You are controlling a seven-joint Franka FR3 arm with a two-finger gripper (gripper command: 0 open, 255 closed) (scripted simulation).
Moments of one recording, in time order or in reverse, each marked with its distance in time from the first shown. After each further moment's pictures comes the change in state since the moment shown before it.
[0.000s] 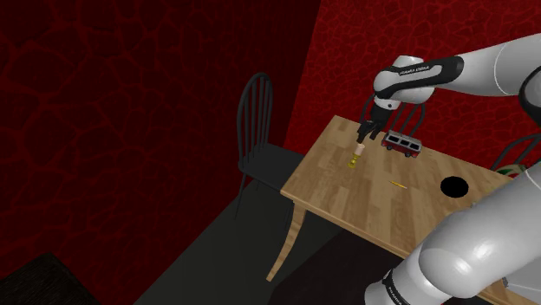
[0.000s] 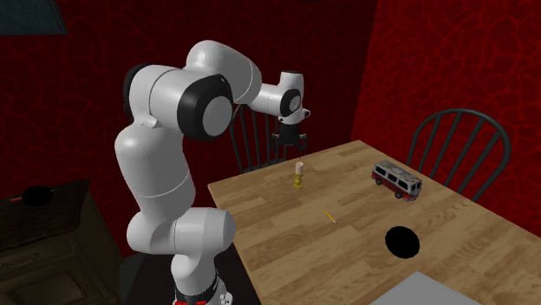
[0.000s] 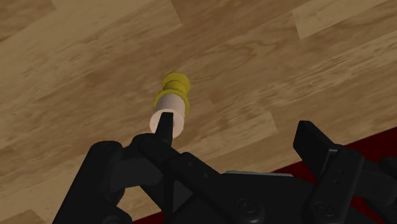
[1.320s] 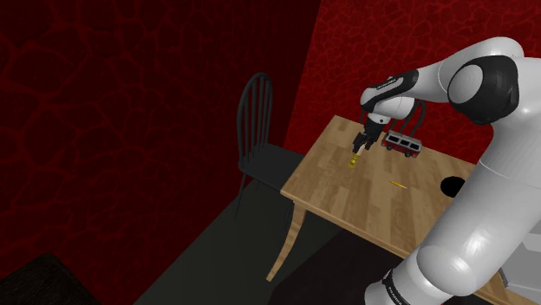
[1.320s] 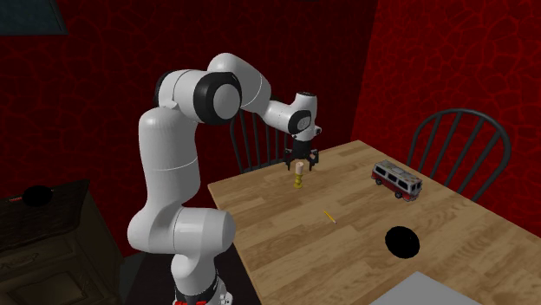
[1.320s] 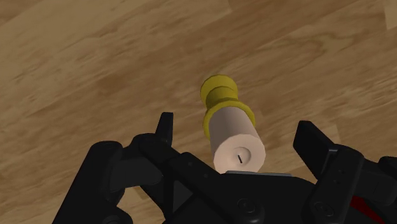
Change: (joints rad) arm -0.042 0.299 -0.056 0.080 0.220 0.143 -0.215
